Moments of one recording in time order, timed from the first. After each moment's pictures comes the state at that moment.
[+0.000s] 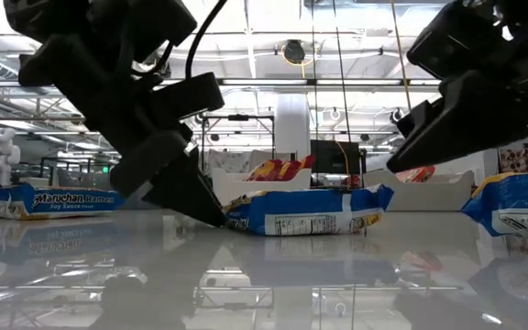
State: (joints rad) left arm -0.34 1.86 0.84 0.07 -0.48 -0.29; right arm 0.48 1.52 0.44 0.50 0.28 0.34
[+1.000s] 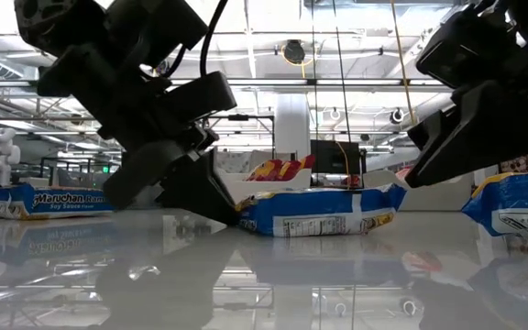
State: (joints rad) left arm -0.31 1.88 0.84 0.17 -0.36 -0.02; right arm 0.51 1.52 0.44 0.43 0.29 0.41
